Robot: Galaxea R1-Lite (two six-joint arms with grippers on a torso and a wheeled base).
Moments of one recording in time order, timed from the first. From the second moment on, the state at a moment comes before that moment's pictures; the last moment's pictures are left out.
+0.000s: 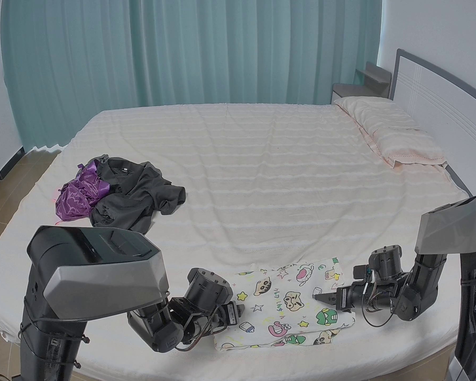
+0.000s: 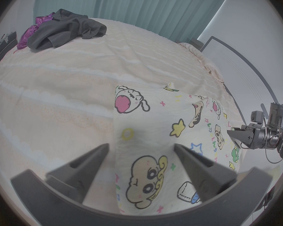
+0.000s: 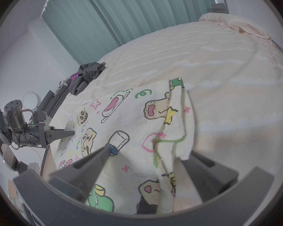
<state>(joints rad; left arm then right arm) -0.68 2.40 -0.76 -0.82 0.15 -0.68 0.27 2.37 -0.49 -1.13 0.28 0.24</state>
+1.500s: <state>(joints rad) -0.68 2.32 -0.69 -0.83 0.23 -0.76 0.26 2.38 -0.48 -1.19 0.31 0.24</state>
